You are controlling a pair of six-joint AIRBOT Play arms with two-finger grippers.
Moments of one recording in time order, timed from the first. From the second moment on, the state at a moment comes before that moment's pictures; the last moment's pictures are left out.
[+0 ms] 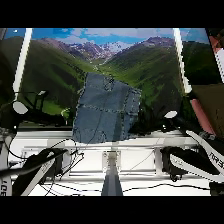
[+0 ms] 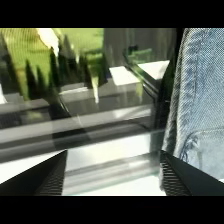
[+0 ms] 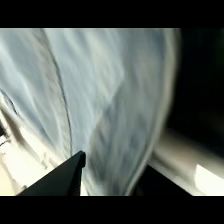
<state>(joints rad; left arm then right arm) 0.20 -0.86 0.50 1.28 -1.26 -1.17 0.18 -1.22 0.30 -0.46 1.03 0.98</state>
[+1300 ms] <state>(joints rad) -0.01 -1.15 0.41 1.01 -1.19 -1.05 0.19 -1.23 0.58 -0.63 1.00 0.93</state>
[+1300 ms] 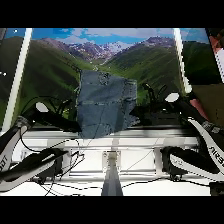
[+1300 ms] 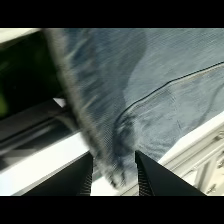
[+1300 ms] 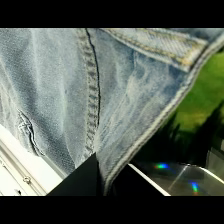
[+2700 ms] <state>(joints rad) 0.11 -0.48 1.29 1.00 -1.24 -1.22 0.28 -0.73 1.23 -0.62 1.22 1.47</state>
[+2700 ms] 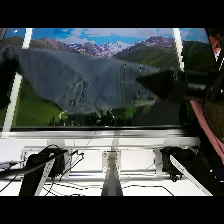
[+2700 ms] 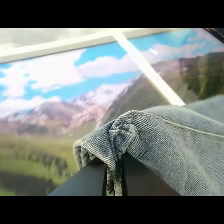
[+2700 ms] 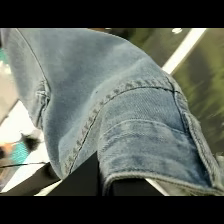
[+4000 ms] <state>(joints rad) -0.23 -1.22 0.74 0.79 -1.03 -1.16 -0.06 -1.13 0.71 -0.99 1.35 1.42</state>
